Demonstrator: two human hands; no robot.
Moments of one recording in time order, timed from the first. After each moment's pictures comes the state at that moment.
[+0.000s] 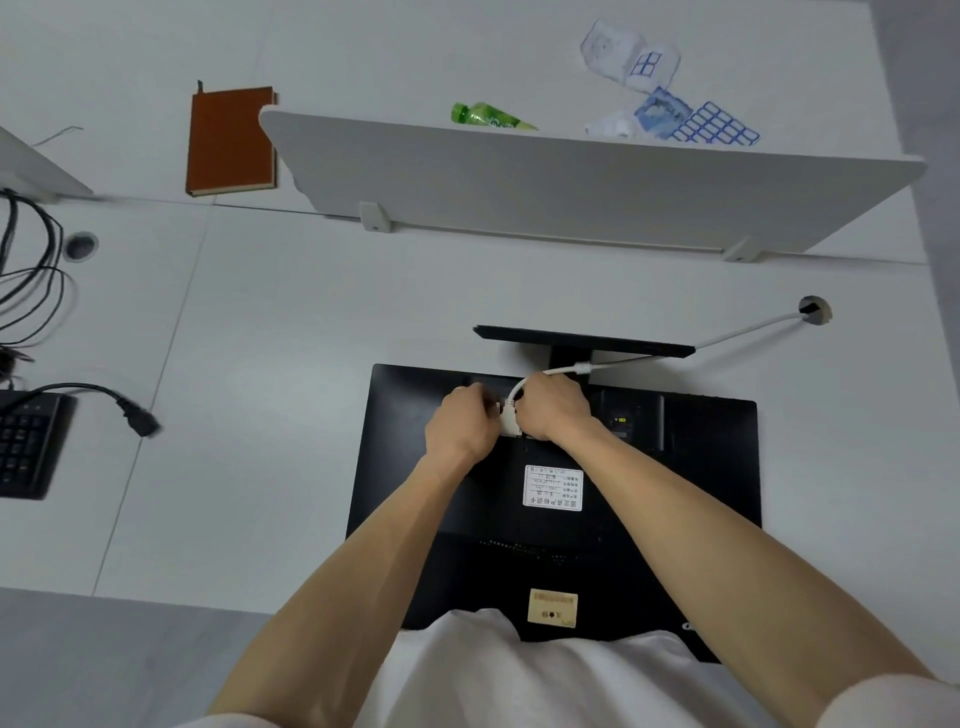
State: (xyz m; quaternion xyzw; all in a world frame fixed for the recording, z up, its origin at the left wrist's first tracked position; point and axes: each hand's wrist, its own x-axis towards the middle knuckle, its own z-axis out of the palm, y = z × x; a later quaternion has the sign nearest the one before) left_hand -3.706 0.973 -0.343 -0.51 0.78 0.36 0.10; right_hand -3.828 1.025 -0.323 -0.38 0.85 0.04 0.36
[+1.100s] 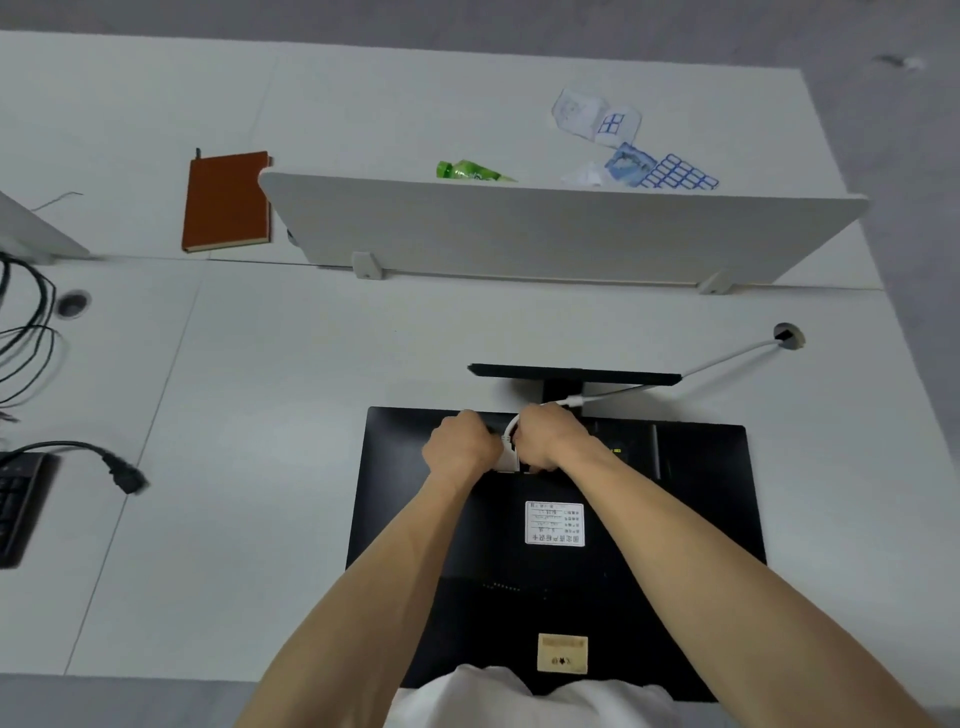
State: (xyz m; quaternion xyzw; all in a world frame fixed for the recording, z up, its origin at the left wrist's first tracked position) left_hand -3.724 0.959 -0.330 -0.55 0.76 0.30 0.18; right_hand -3.836 1.018 -0.328 -0.40 0.83 0.07 0.39
